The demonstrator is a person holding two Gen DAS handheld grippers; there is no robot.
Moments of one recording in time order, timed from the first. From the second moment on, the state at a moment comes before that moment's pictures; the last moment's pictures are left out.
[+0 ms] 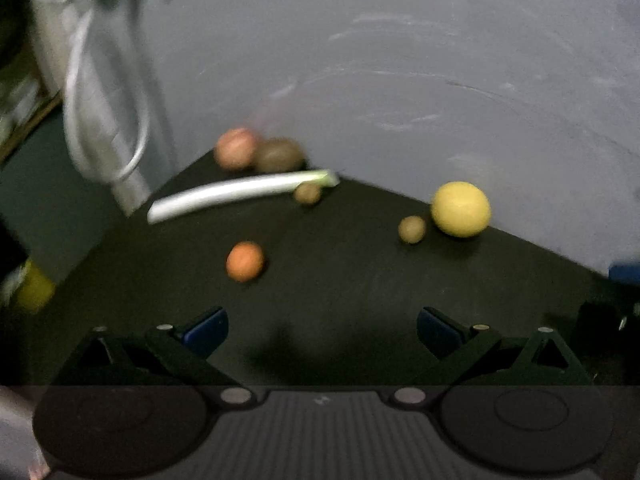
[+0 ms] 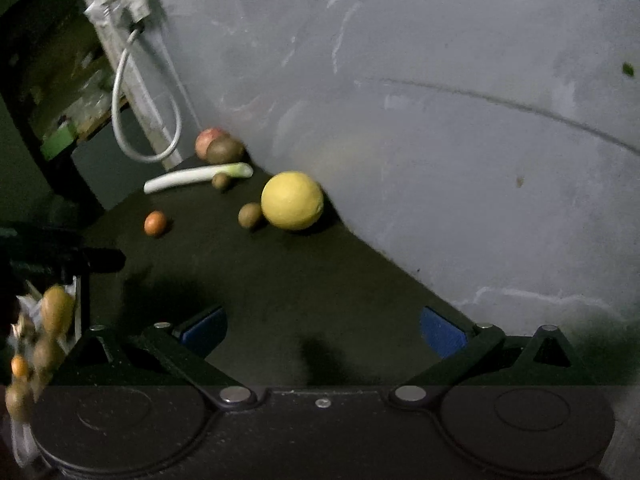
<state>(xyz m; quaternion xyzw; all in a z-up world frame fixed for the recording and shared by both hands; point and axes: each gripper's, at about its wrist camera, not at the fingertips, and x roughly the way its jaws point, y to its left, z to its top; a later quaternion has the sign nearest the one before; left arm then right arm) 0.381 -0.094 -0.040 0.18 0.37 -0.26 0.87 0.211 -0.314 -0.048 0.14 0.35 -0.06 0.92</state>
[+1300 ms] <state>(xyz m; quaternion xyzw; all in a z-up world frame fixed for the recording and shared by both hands) 0.480 -0.061 -0.068 0.24 0.37 -0.32 0.84 0.306 -0.249 -0.058 0.16 0.37 -0.01 0.92</state>
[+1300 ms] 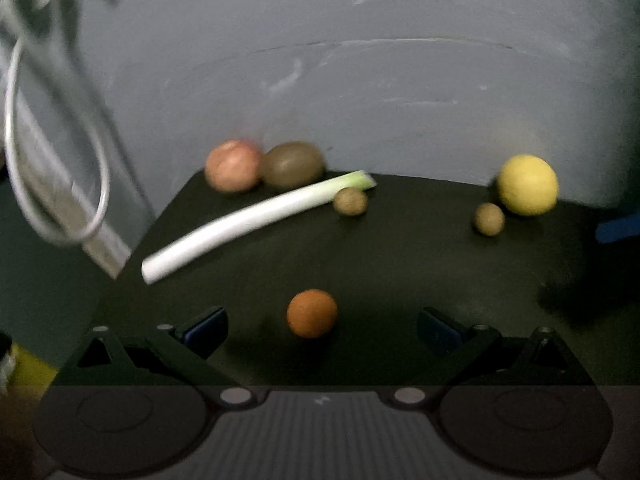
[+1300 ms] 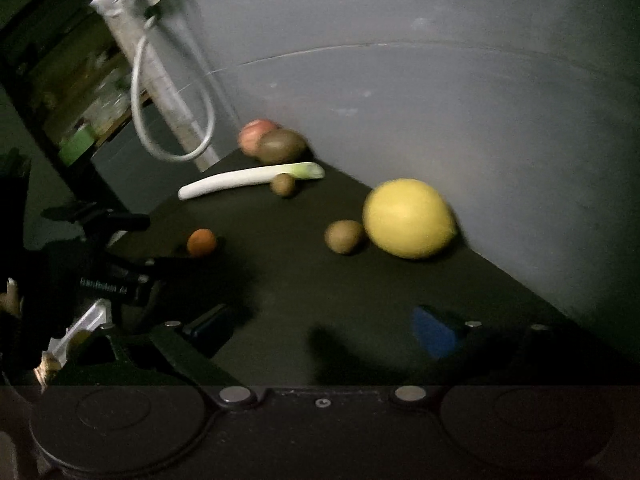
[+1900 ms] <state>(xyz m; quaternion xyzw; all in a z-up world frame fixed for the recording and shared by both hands) 0.520 -0.035 -0.081 0.09 0.44 -0.25 0.86 0.362 -0.222 -0.086 0.16 0.34 -0.11 0.92</state>
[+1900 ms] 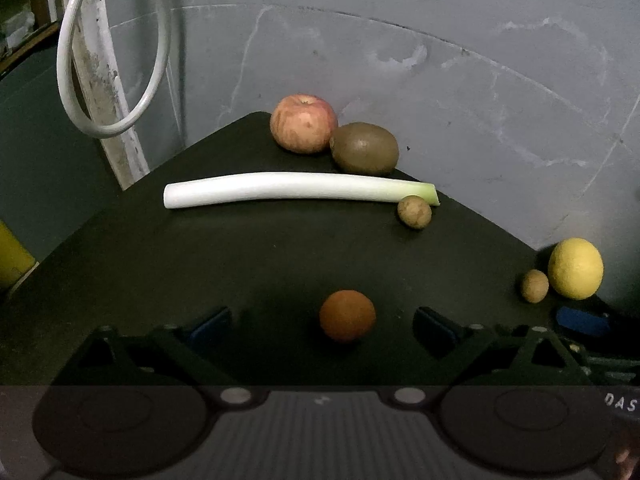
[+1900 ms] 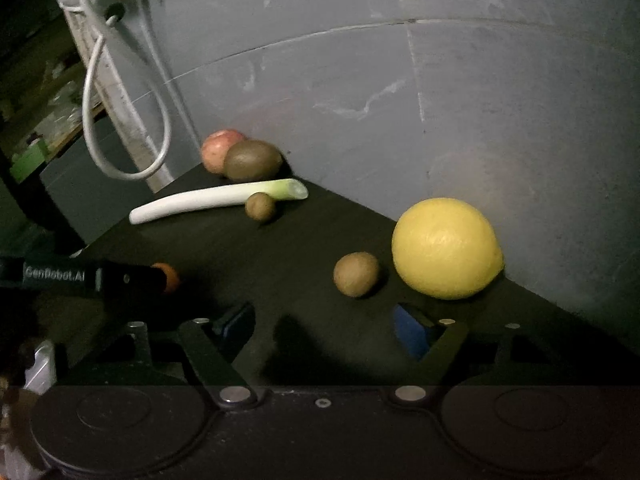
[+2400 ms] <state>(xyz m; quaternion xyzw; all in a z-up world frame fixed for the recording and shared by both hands) 0.514 -0.047 -0.100 0.07 0.44 -0.25 0.86 0.378 -0.218 -0.089 0.13 0.31 -0.13 0.93</state>
